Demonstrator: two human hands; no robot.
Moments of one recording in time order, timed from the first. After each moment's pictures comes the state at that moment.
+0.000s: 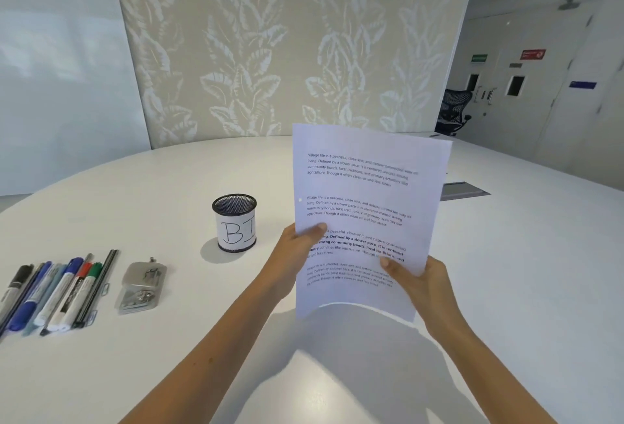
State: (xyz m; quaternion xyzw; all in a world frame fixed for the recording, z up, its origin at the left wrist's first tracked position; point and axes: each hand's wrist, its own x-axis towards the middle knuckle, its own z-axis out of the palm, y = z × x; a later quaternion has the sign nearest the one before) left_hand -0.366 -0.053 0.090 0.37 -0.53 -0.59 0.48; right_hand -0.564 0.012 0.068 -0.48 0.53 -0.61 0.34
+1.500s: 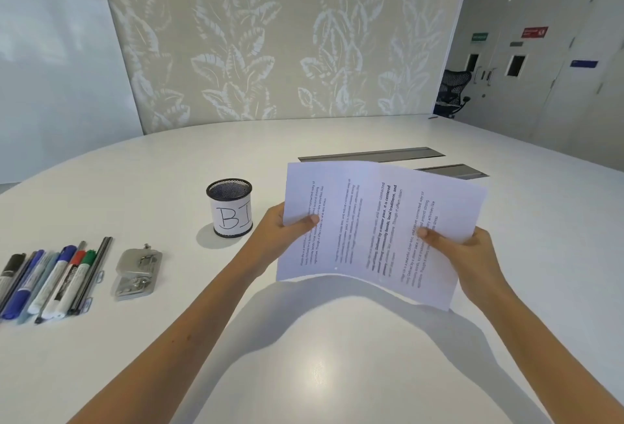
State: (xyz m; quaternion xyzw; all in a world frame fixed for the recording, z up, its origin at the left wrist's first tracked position) left_hand -0.339 -0.063 0.086 0.35 -0.66 -0.48 0.45; right_hand -0.618 0.010 0.087 -0.45 0.53 -0.64 0.33
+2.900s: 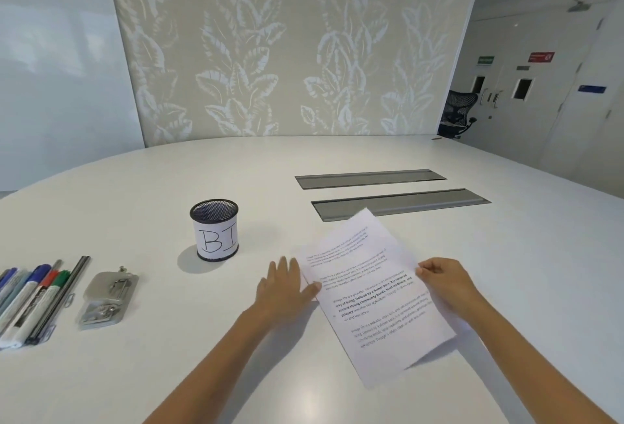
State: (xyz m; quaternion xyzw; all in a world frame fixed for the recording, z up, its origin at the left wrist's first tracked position) left_hand -0.390 -0.097 0.016 0.62 -0.75 -0.21 0.09; right_hand -0.698 -0.089 0.023 -0.50 0.71 -0.42 0.26
